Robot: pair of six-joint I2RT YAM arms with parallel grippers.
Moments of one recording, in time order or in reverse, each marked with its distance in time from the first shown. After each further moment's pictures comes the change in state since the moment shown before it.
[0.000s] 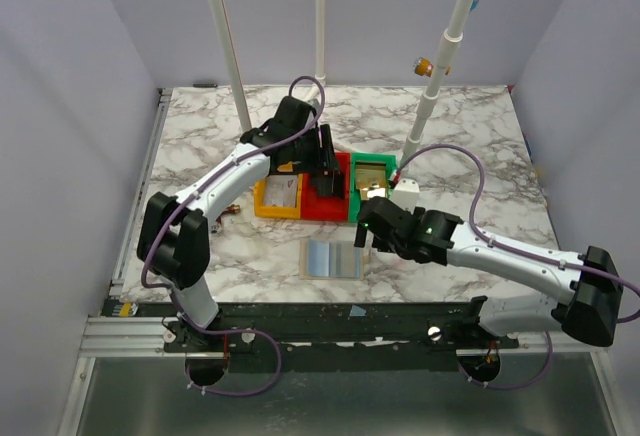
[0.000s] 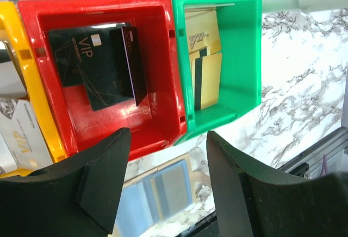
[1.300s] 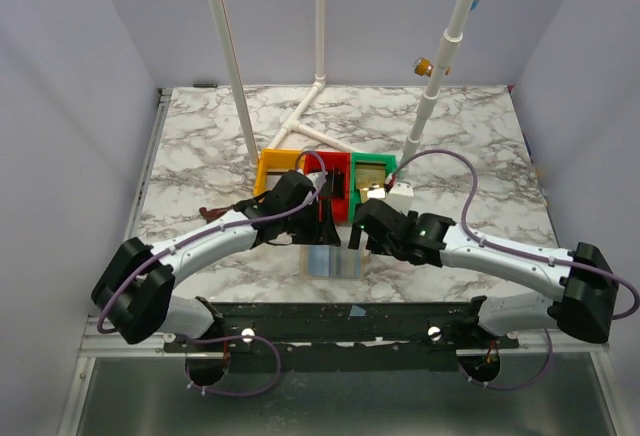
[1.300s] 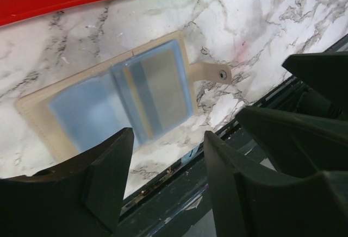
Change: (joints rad) left arm -0.205 -0.403 -0.642 0.198 0.060 -0.117; right arm 0.000 0.057 -0.035 0.106 -0.050 0.018
